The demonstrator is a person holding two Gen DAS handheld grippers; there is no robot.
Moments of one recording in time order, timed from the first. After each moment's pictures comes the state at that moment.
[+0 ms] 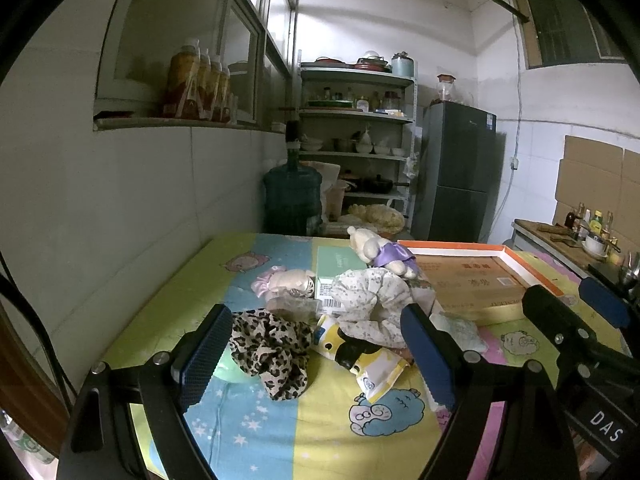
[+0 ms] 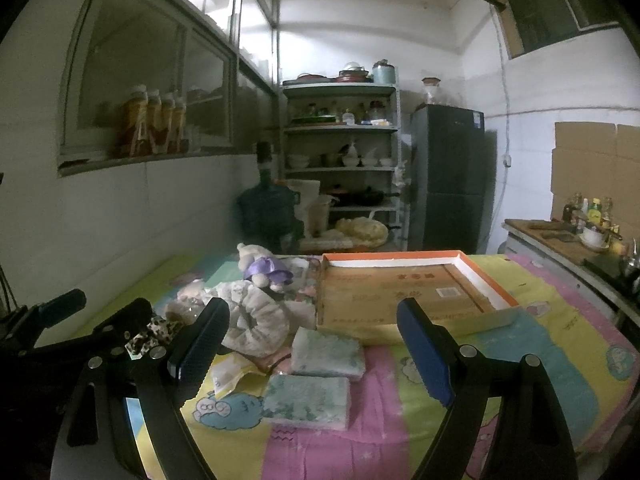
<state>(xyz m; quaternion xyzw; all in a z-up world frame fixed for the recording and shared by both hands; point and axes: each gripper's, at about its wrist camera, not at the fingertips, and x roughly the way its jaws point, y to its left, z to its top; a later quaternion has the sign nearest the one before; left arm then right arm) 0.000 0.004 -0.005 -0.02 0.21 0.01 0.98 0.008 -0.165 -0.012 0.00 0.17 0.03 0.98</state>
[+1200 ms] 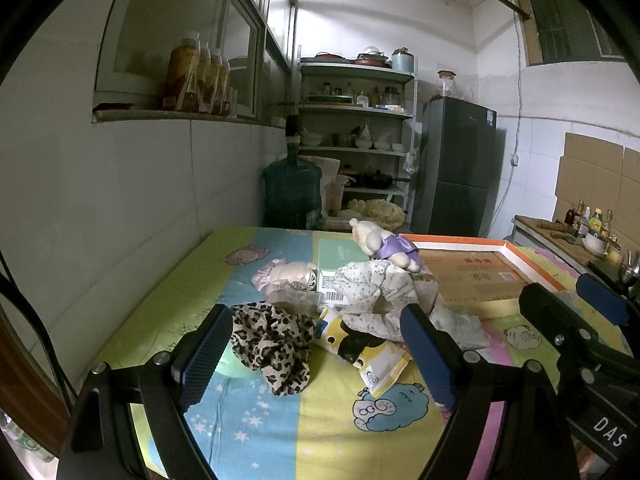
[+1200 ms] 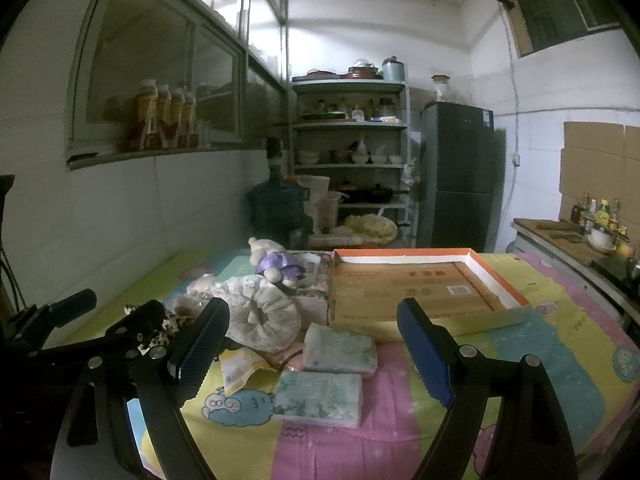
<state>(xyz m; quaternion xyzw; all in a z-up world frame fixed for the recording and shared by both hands) -0.002 0.006 -0.012 -0.02 0.21 0.01 0.98 0.010 -0.156 -0.014 0.00 0.17 0.05 0.98</state>
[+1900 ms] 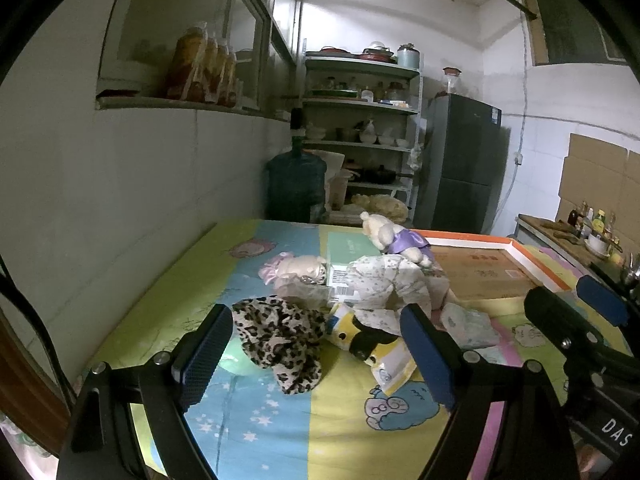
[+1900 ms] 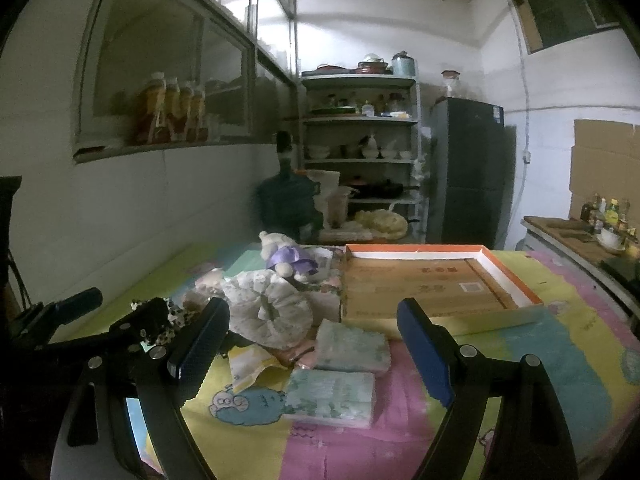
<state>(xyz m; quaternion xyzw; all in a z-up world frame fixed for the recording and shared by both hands) 0.006 0.019 -0.020 -0.03 0.22 0.02 0.97 0.016 -0.155 -0.018 0.00 0.19 0.07 0.98</state>
